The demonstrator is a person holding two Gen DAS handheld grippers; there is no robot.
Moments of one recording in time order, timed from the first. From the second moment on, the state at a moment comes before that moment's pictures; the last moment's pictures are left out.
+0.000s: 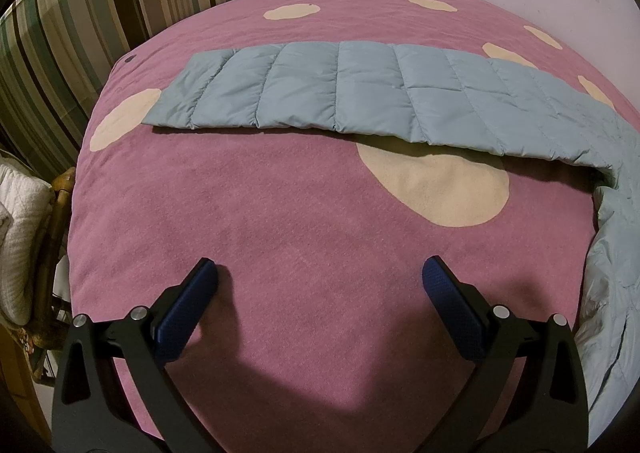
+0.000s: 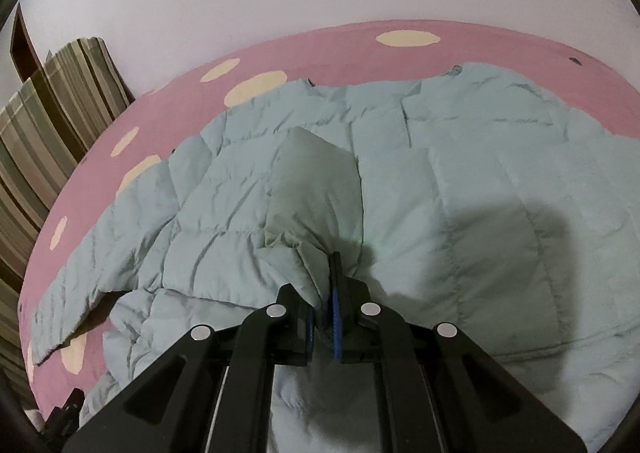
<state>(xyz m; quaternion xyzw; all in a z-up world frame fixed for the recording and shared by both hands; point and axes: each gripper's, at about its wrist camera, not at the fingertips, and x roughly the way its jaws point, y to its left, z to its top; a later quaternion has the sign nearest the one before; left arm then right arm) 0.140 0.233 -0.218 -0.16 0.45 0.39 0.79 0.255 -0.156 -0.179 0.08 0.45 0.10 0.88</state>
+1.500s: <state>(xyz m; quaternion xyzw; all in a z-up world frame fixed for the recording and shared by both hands) 0.140 0.233 -0.219 -0.16 0.45 0.39 0.79 0.263 -0.362 -0.188 0.04 0.46 -0.09 0.88</state>
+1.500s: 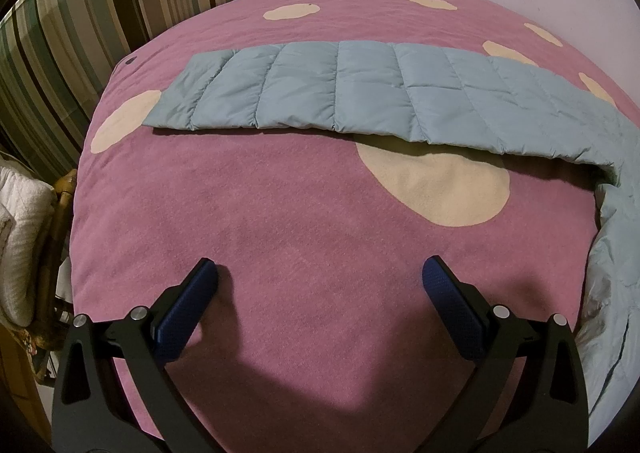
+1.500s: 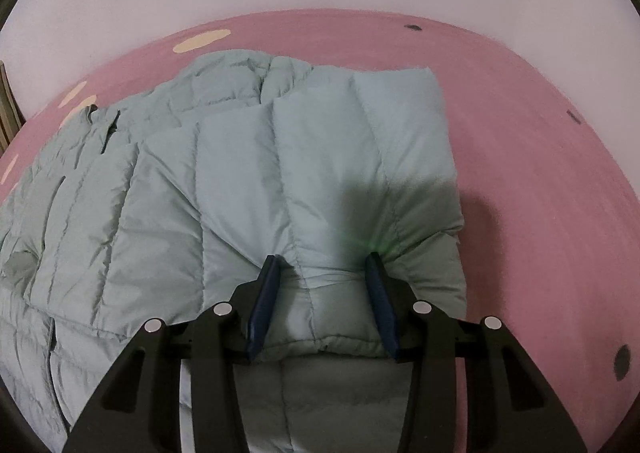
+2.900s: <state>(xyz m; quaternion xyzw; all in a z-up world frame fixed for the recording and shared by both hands) 0.140 0.233 -0.219 -0.16 0.45 0.39 0.79 0.257 -0.364 -0.202 0.04 0.45 -0.08 0.89</state>
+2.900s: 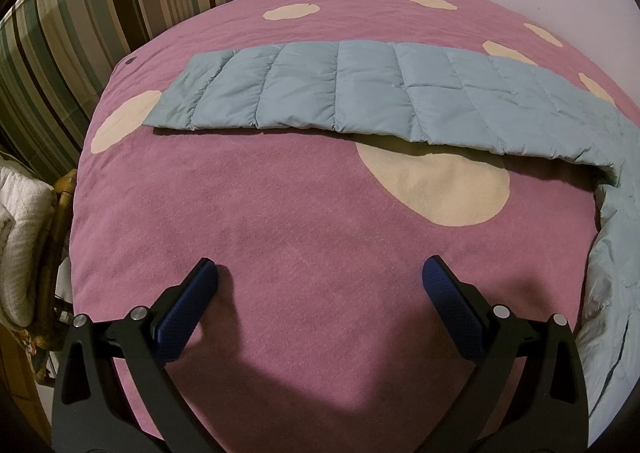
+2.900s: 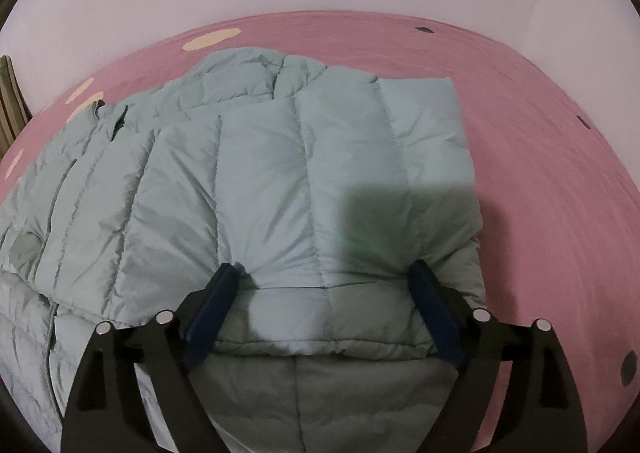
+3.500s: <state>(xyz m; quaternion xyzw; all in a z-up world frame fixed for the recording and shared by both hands) 0.091 0.342 -0.175 -0.28 0.35 0.27 0.85 0.259 -0.364 -0.204 0.03 0.45 -0.09 0.89</state>
